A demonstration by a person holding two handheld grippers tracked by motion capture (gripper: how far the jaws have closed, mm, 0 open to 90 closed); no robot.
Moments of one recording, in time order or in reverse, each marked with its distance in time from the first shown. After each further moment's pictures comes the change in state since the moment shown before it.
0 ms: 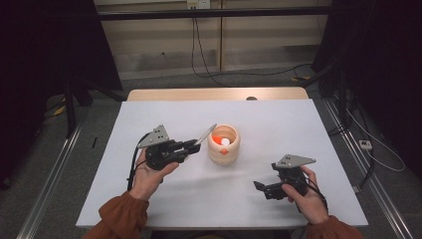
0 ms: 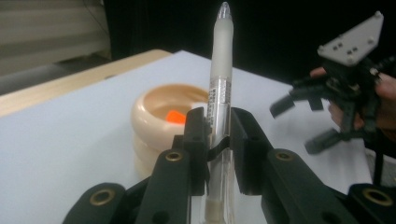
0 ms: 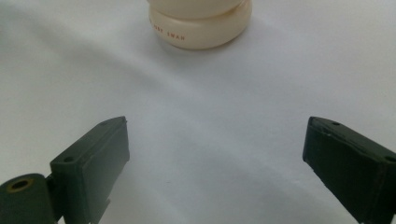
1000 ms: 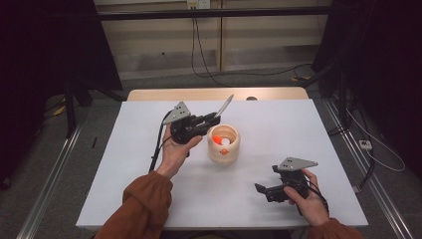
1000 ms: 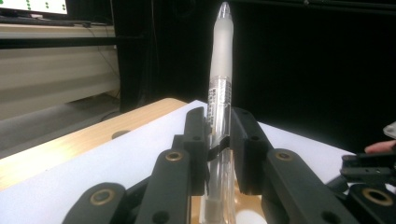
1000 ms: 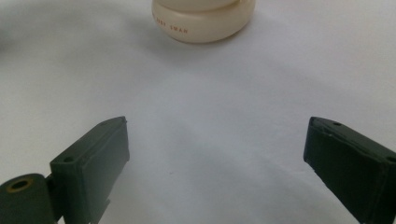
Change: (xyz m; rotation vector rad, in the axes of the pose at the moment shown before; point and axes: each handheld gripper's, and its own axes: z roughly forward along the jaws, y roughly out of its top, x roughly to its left) left arm 0.028 0.027 0.080 -0.157 0.016 0.002; right arm -0.001 -0.008 0.000 -0.012 0.015 0.005
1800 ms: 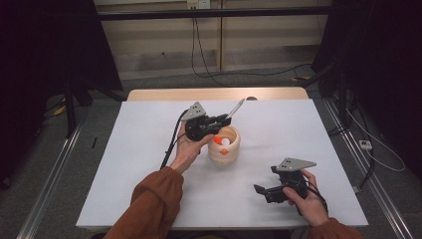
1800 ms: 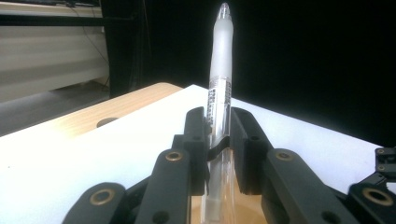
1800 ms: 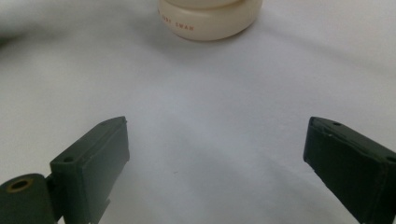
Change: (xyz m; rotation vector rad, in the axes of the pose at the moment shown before) left arm 0.015 -0.026 0.042 0.062 -0.032 -0.009; right arm 0.001 -0.001 0.002 0.005 0.017 -0.012
